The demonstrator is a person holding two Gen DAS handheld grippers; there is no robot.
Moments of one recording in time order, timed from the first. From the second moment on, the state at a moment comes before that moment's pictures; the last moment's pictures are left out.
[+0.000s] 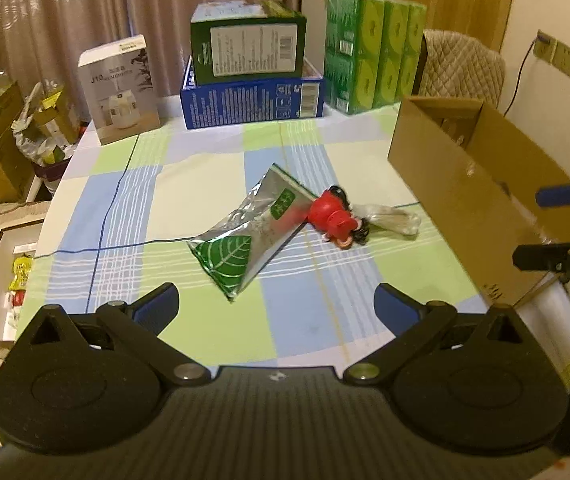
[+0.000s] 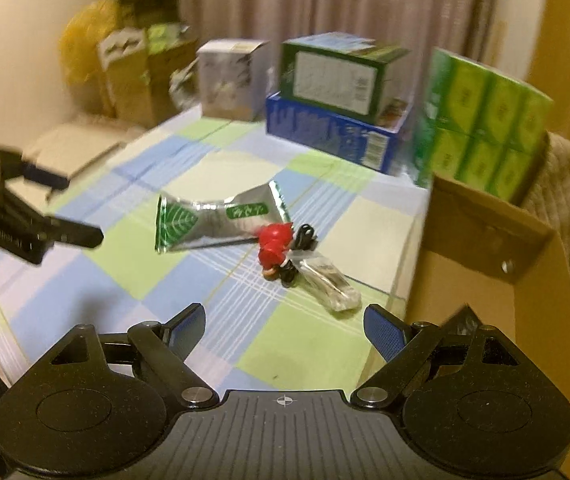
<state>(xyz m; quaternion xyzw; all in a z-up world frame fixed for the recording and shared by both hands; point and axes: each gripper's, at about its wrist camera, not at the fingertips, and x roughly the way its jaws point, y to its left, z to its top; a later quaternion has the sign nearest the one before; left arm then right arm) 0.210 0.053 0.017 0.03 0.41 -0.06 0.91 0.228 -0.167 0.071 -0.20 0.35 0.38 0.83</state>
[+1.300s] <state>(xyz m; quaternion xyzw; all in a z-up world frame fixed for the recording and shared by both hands) 0.392 0.079 -0.062 0.13 0.50 -0.18 0.84 0.385 -0.041 -0.057 -0.44 0.50 0.34 0.67</state>
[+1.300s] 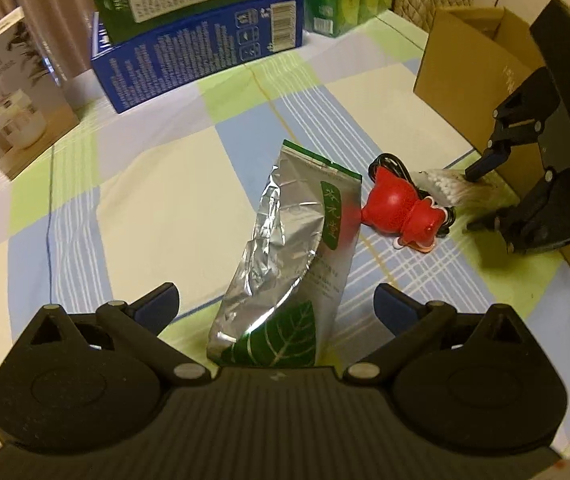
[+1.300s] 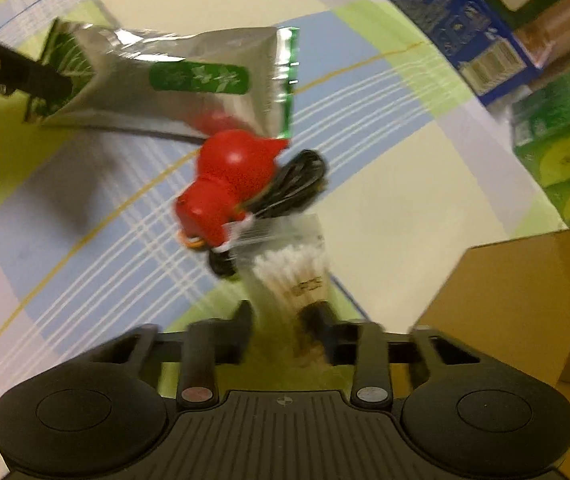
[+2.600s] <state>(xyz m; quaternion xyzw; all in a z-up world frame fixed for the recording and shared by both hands) 0.352 0.070 -0.088 0.04 0.62 -0.17 0.77 0.298 -0.082 -0.008 -0.22 0.55 0.36 0.73</state>
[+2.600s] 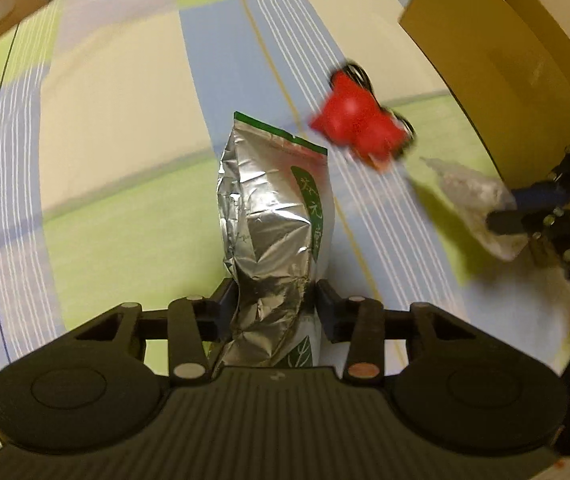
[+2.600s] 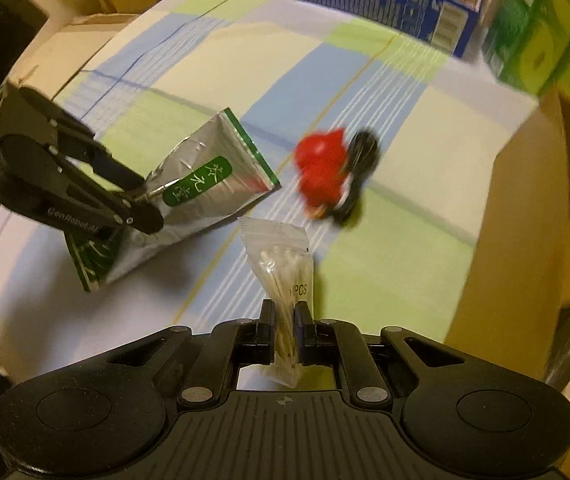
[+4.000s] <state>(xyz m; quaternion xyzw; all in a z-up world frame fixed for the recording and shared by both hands) 0.308 0.053 -0.109 0.03 0.62 -0.15 0.77 0.251 -0.124 -0.046 -0.12 0.54 0.33 0.77</state>
